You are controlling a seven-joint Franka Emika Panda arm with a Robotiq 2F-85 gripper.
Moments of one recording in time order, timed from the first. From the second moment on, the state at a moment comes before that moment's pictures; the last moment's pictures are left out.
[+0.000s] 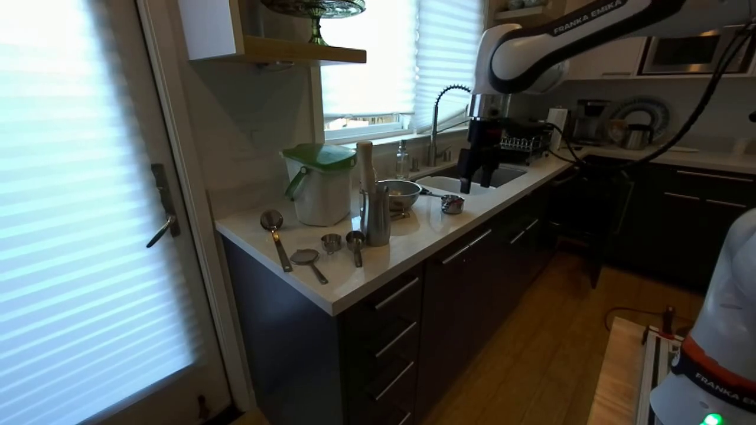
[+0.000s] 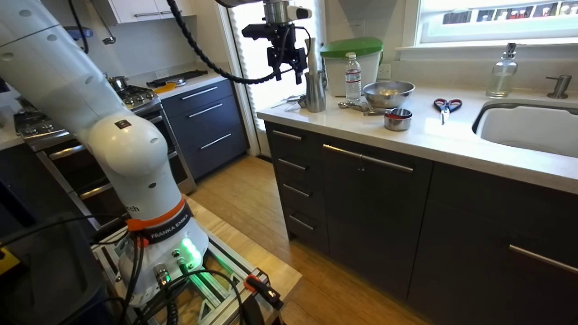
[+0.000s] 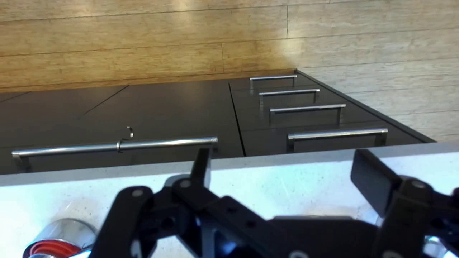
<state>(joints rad) -0.03 -0.28 -0.05 -2.22 0.03 1.99 -0.02</state>
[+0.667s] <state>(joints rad) -0.03 0.02 -0.04 -1.94 0.12 2.09 0.28</state>
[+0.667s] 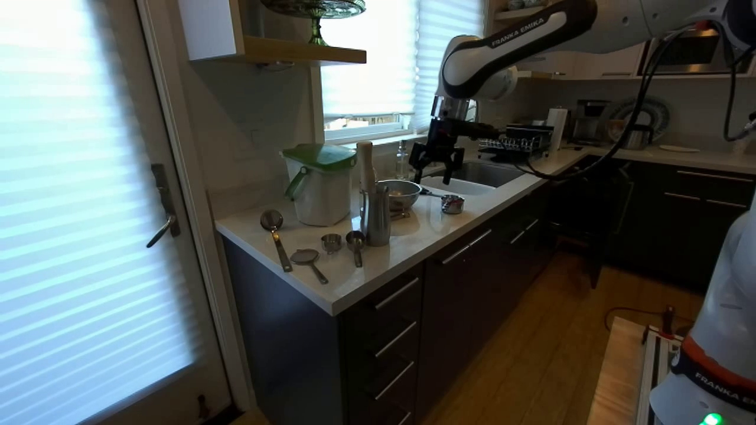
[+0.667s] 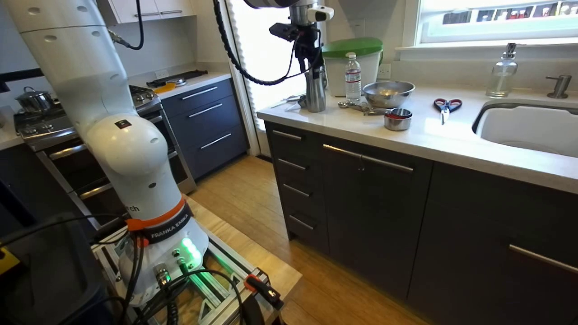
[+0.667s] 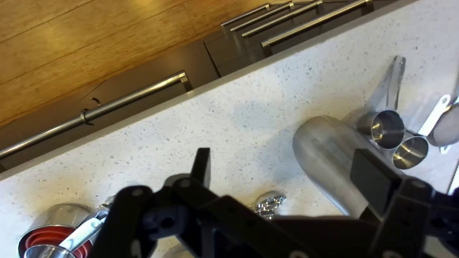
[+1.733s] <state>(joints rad) -0.02 0.07 -0.03 -1.89 0.12 2.12 0.36</state>
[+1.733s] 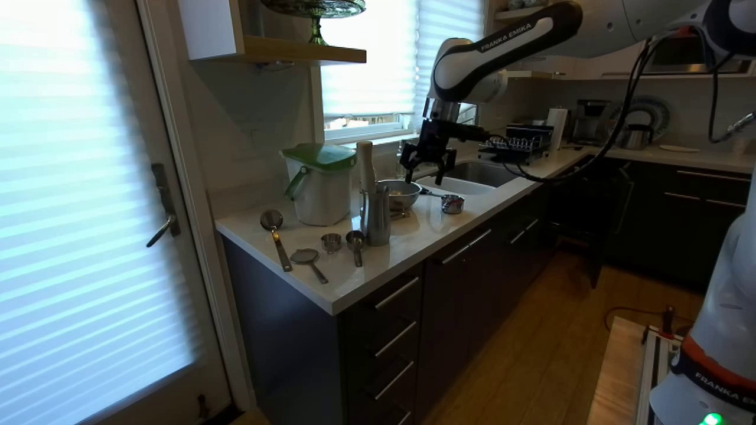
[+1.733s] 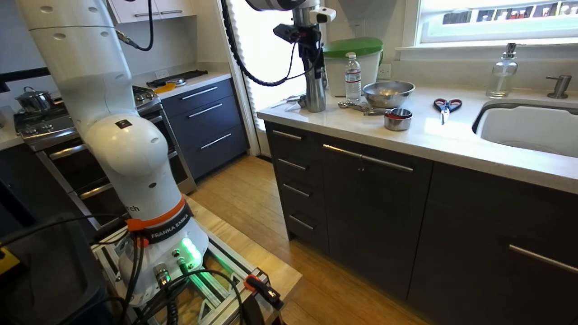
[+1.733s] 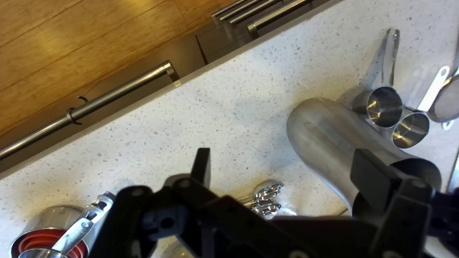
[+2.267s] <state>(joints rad) 0.00 0.13 -0.02 -1.87 0.12 2.25 0.54</state>
